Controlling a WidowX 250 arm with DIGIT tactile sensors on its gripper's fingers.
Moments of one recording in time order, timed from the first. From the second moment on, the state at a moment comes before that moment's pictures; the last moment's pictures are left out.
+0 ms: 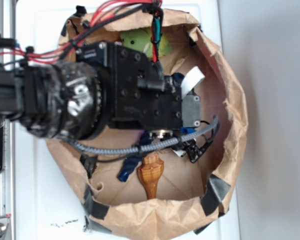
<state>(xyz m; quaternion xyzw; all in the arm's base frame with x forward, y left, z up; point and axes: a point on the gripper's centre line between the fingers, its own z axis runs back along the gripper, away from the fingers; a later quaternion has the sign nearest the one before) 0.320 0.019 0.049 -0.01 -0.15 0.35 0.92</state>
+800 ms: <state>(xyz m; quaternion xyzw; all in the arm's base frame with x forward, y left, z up) 0.322 0.016 0.039 -0.03 -0.16 0.34 0.93</state>
